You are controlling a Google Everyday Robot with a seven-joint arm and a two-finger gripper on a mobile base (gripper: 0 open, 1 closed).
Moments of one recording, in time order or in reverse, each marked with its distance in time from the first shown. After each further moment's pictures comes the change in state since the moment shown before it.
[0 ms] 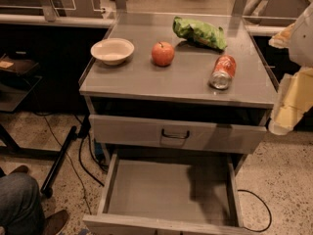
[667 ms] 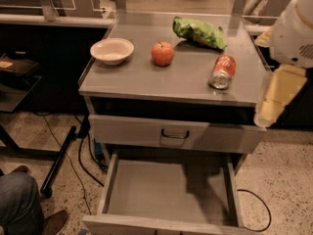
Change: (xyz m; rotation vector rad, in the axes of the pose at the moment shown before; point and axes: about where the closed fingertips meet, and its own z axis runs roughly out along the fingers) arm -0.009 -0.018 0.020 -0.004 0.016 -0.021
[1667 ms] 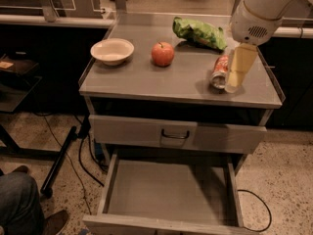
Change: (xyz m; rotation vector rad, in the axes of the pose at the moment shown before) arm -0.039 -0.102 0.070 -0.017 0.006 -0.056
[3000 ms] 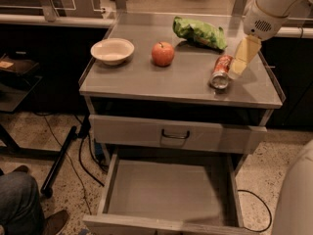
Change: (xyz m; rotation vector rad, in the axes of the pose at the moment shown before) arm 0.046 -0.063 0.031 -0.002 0.002 0.275
